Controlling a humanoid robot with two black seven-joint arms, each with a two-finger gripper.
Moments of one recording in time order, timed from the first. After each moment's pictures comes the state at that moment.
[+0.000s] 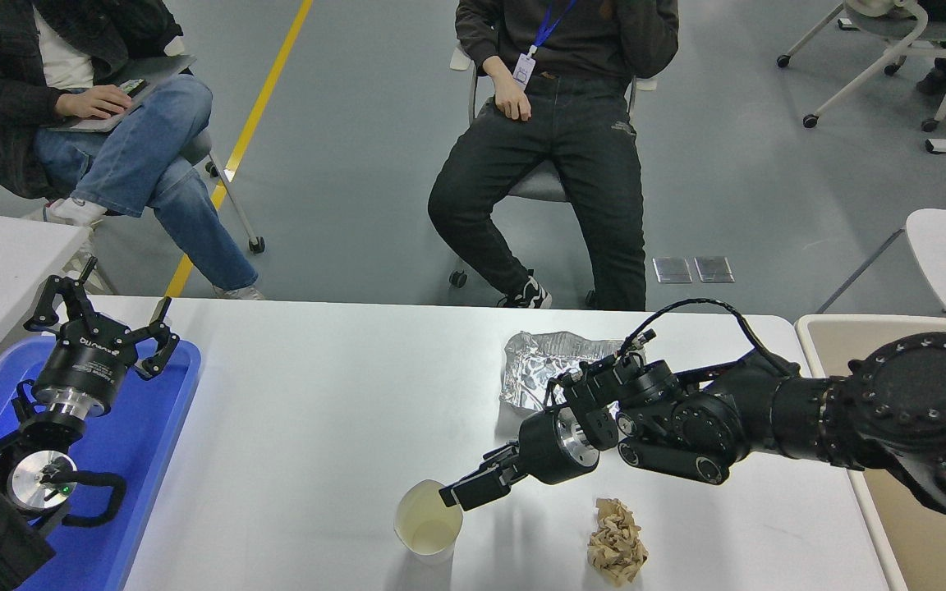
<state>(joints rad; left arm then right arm) -0.56 0.46 -0.57 -0.39 -0.23 -0.70 -0.60 1.20 0.00 -0.56 0.83 -1.10 0.11 0.52</state>
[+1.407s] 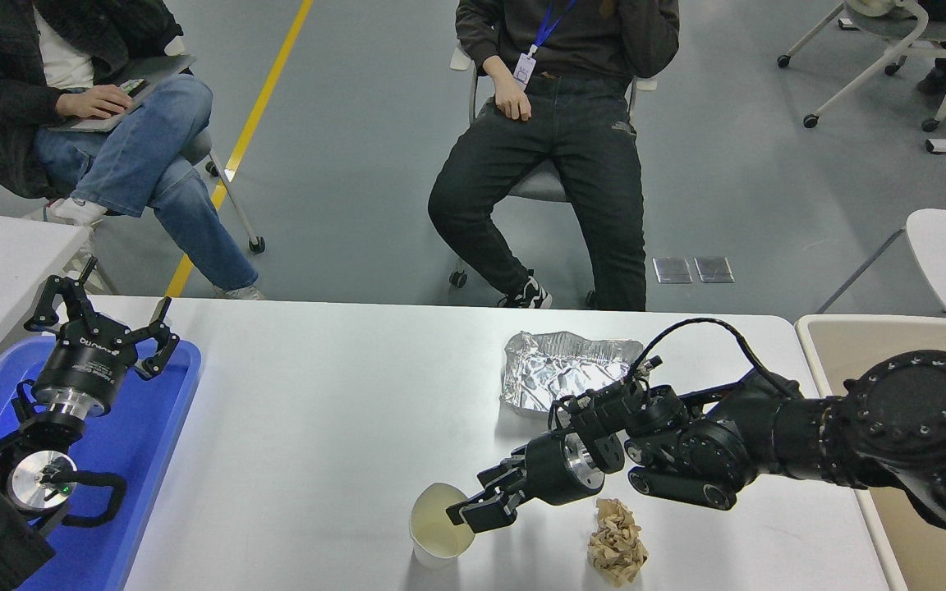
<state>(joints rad) -0.56 0.46 -0.57 -0.39 -0.23 -0.70 -0.60 1.18 0.00 -0.64 0.82 -1.21 -0.03 0.61</state>
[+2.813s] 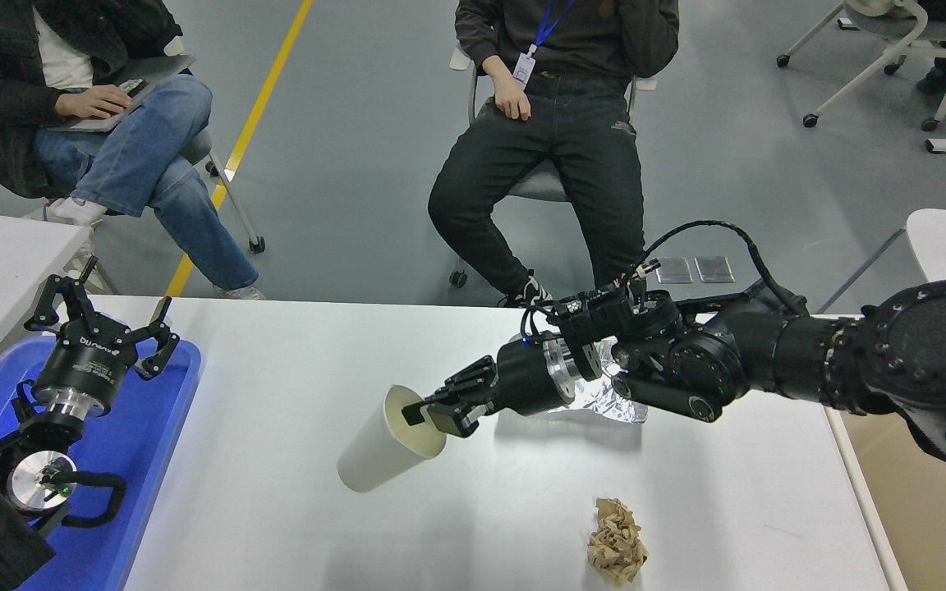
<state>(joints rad) -0.56 0.46 -0.57 -0.39 -0.23 -0.70 -0.60 1.40 0.00 -0.54 0.75 -1.02 -0.05 0.82</state>
